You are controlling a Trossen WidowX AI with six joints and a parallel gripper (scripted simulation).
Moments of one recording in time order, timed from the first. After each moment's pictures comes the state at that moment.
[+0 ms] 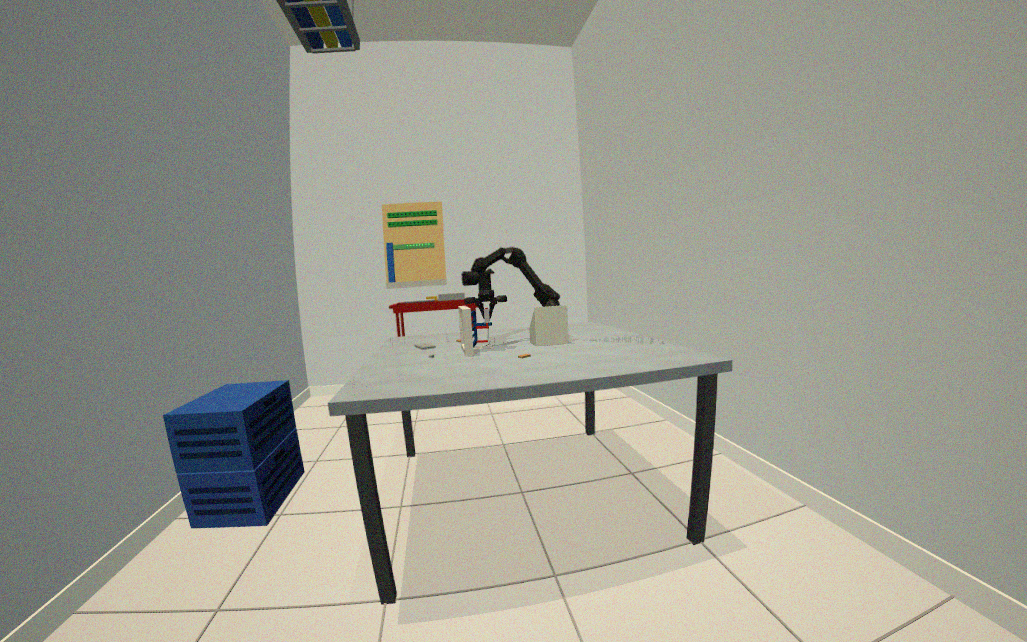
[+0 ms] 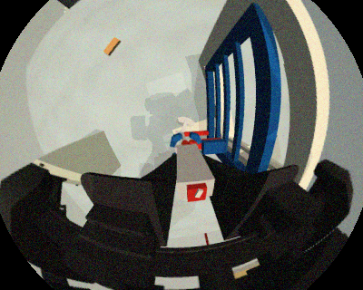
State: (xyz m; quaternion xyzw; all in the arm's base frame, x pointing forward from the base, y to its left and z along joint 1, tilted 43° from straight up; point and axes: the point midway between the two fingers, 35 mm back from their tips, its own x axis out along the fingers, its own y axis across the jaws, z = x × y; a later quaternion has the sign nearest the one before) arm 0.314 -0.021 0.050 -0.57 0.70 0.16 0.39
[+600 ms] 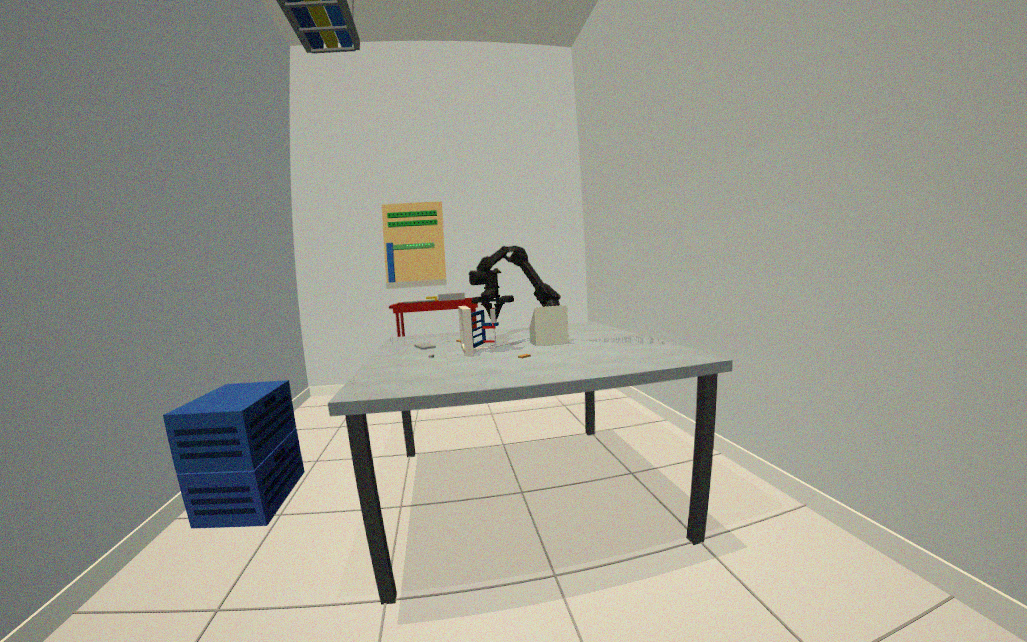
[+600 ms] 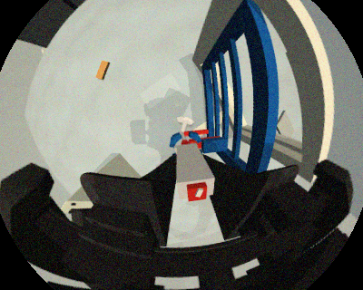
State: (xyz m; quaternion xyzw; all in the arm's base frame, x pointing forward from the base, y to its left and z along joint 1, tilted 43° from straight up) arm 0.288 -0.003 0.034 -0.51 0.71 0.06 0.47
